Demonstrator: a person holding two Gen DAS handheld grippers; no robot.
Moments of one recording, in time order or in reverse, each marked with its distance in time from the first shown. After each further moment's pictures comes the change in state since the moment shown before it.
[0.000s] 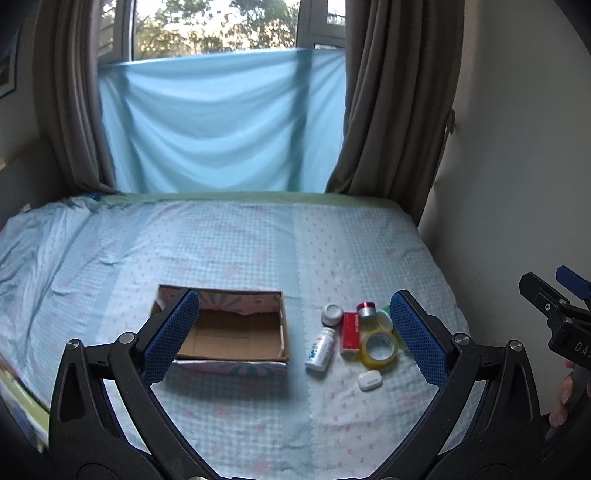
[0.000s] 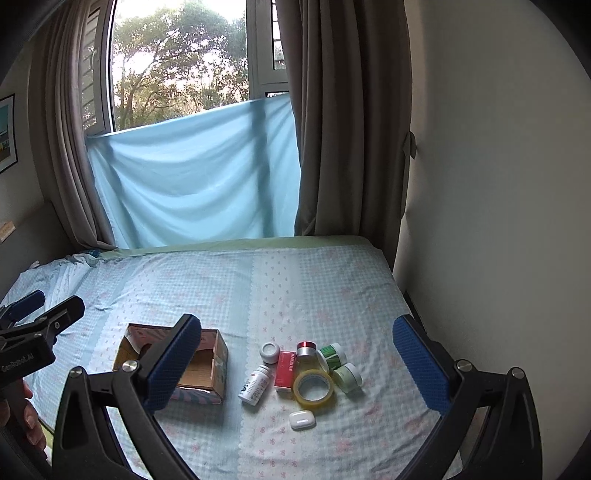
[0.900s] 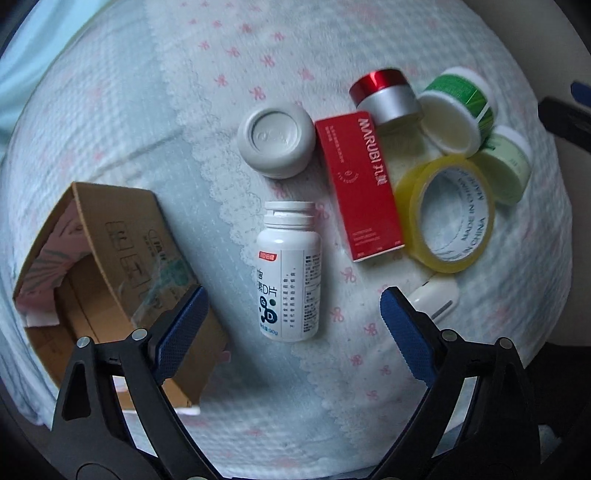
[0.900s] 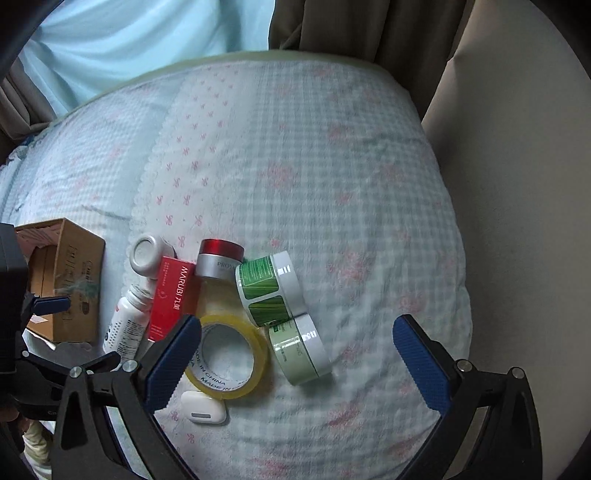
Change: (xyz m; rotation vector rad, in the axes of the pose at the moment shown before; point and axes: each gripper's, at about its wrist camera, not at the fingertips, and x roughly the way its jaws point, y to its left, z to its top) left arm 0.416 -0.097 -0.138 0.436 0.902 -0.047; right arm 0.377 -0.098 -0.094 -0.111 0.664 -0.012
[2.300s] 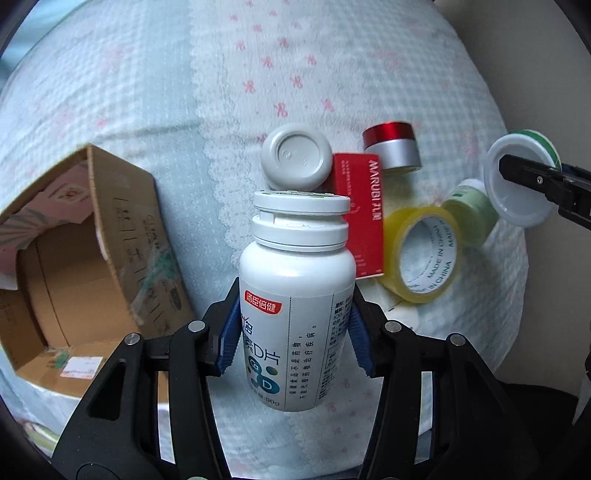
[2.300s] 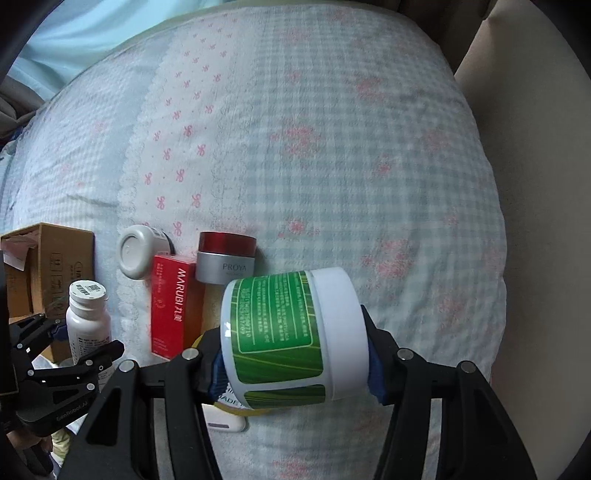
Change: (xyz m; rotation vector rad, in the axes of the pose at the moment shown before) left arm -0.029 0.065 -0.042 -0.224 -0.109 -0.226; right arm 0.033 0.009 0.038 0.038 0.189 0.056
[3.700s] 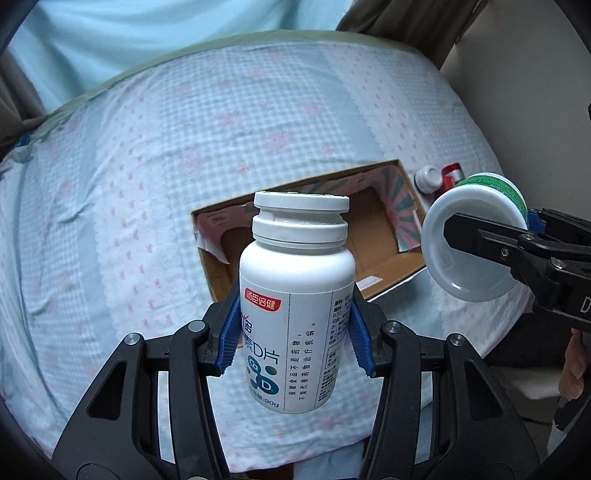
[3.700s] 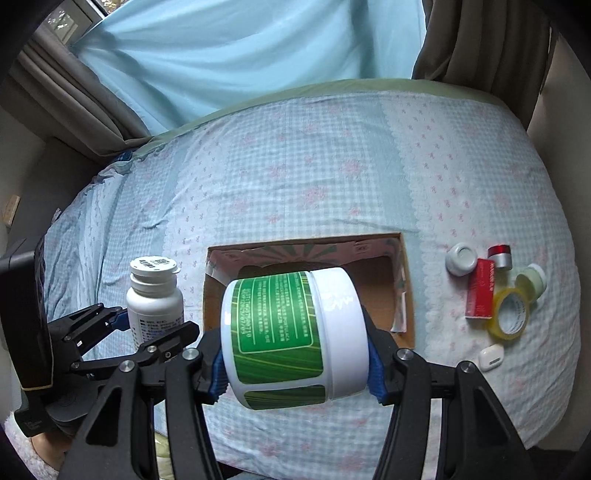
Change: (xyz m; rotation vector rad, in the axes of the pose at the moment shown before) left arm -0.197 0.269 -0.082 0.101 -0.195 0.039; right arm -0.144 0.387 -0.058 0.046 -0.202 0.250
